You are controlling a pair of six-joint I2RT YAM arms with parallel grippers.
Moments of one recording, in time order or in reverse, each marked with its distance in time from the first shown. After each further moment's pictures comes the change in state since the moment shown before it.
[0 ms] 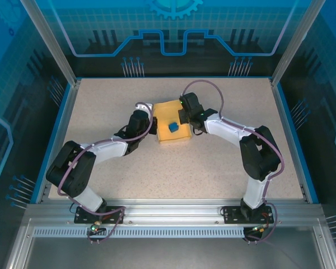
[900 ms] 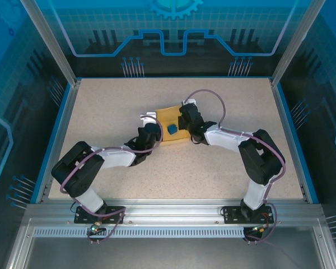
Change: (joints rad) left arm -0.178 0.036 -0.100 0.169 -0.356 -0.096; right arm 0.053 -0.059 -0.232 0.294 0.064 0.088
